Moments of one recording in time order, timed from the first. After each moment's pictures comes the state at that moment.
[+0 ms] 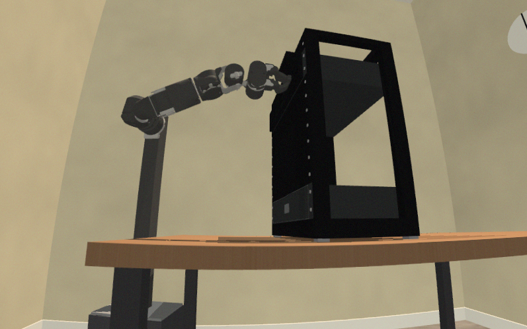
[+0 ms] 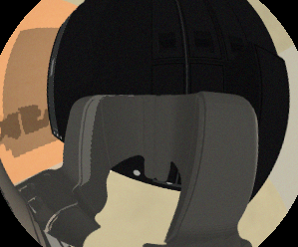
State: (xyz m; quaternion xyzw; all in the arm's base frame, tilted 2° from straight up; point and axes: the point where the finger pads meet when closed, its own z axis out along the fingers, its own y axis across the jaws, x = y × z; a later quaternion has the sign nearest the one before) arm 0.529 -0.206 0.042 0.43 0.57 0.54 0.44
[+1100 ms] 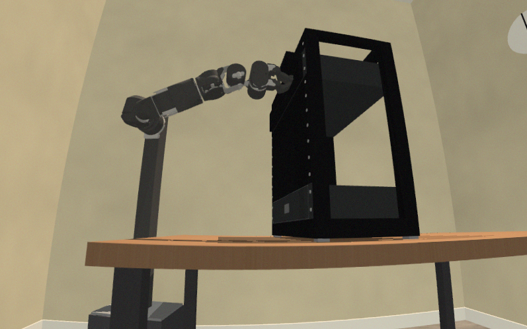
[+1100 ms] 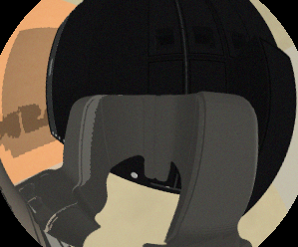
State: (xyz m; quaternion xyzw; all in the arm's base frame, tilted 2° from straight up) arm 0.535 -0.205 0.043 0.44 0.57 0.54 0.44
